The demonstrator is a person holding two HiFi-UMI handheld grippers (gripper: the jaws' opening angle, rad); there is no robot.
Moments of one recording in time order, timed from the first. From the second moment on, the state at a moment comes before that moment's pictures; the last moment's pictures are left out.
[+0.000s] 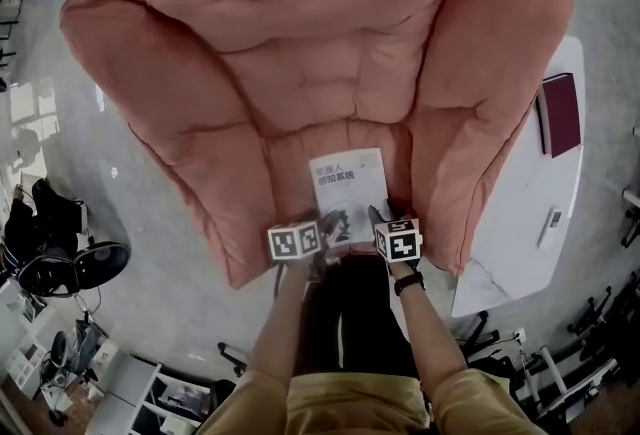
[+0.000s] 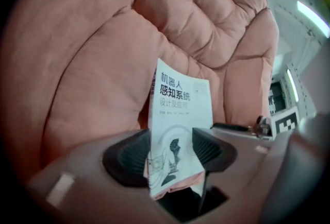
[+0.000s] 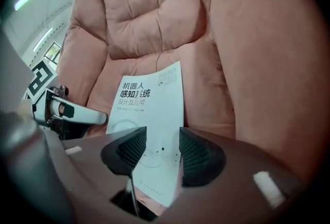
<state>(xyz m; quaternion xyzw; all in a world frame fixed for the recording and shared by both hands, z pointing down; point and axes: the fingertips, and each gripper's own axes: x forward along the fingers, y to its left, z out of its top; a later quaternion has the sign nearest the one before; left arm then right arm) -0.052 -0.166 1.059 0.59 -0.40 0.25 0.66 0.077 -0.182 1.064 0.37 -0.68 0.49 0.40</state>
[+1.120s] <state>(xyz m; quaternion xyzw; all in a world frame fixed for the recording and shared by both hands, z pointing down) -0.055 -0.152 1.114 0.58 -0.39 0.31 0.64 0.065 -0.172 1.107 0.36 -0.68 0.46 0.44</state>
